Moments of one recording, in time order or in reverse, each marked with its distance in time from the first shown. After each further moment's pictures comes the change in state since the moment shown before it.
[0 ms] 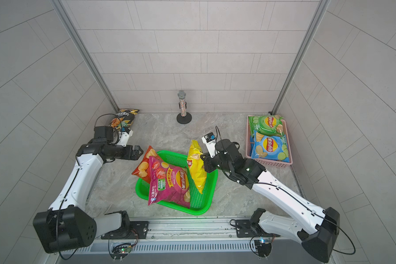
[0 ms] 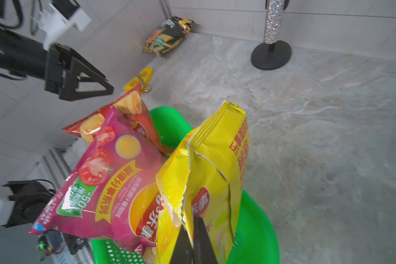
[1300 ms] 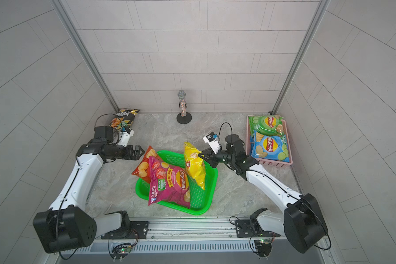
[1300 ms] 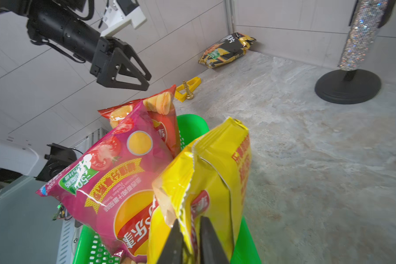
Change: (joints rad) left arm 0.000 0.000 0.000 -0.003 0.048 0.003; right arm -0.277 0.150 -0.199 0.415 -0.492 -0.290
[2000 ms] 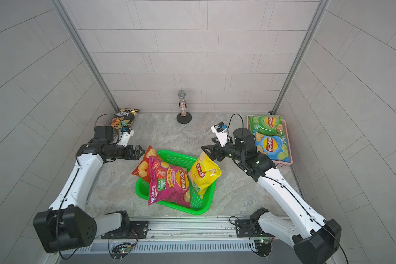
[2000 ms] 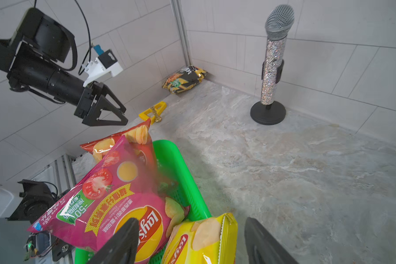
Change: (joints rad) left arm 0.000 0.000 0.000 0.000 0.006 0.000; right arm 0.081 -0.148 0.267 -0.402 0.270 0.042
